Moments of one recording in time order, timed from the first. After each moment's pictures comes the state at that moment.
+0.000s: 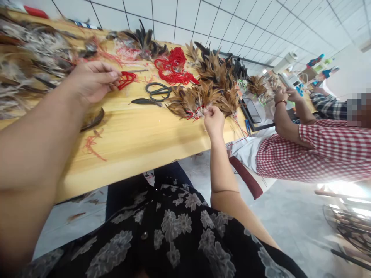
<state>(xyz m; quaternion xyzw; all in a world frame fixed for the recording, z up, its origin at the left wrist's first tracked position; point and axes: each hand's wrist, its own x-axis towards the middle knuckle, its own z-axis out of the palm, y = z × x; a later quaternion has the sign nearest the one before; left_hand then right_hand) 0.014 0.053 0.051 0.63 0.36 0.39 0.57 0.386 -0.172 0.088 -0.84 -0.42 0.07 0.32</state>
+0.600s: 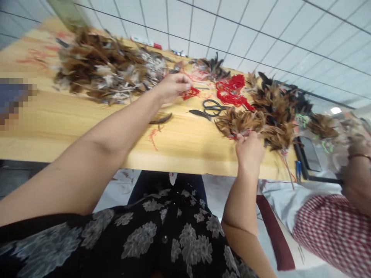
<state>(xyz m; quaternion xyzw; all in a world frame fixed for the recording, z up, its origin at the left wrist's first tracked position) 0.041 0.047 0.076 0.59 0.39 0.45 0.55 0.325 -0.166 0.126 -0.90 -0.44 0.02 0.02</state>
